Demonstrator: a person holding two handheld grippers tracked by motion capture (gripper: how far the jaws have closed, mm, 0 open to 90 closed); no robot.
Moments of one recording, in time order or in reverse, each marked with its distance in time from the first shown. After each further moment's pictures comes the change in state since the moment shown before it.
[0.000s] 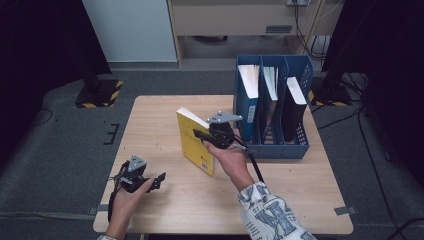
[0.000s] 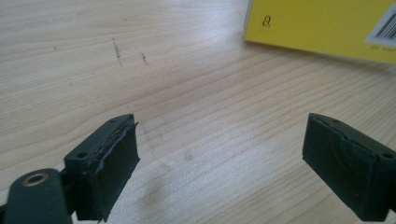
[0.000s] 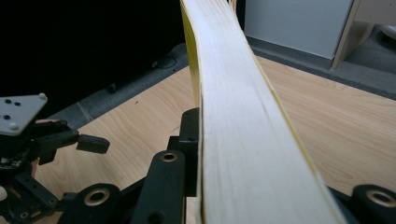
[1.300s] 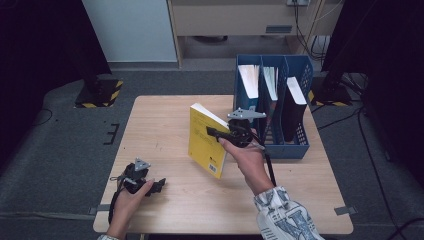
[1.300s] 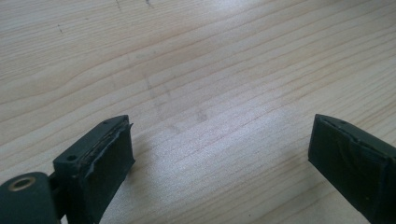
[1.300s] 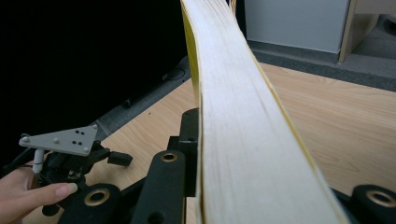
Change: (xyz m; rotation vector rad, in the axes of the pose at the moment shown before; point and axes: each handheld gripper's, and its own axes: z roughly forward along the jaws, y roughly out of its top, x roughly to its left) left arm 0.001 -0.011 0.016 0.158 0.046 0.009; right arm -0.018 0.006 -0.049 -0.036 0.035 0.102
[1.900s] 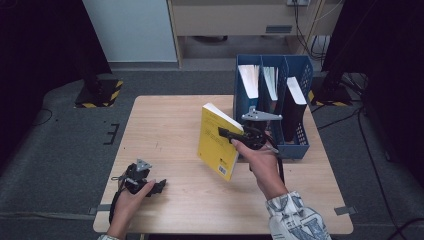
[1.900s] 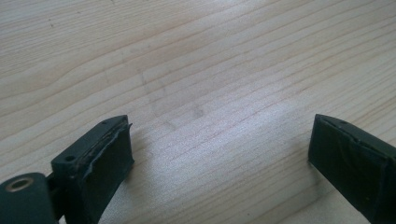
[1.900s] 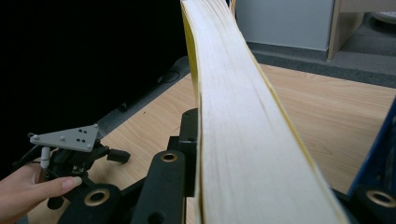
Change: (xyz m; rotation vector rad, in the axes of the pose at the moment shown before) left arm -0.002 -0.001 0.003 0.015 0.004 0.011; right arm -0.011 -0.003 -0.034 -0.015 -0.024 0.034
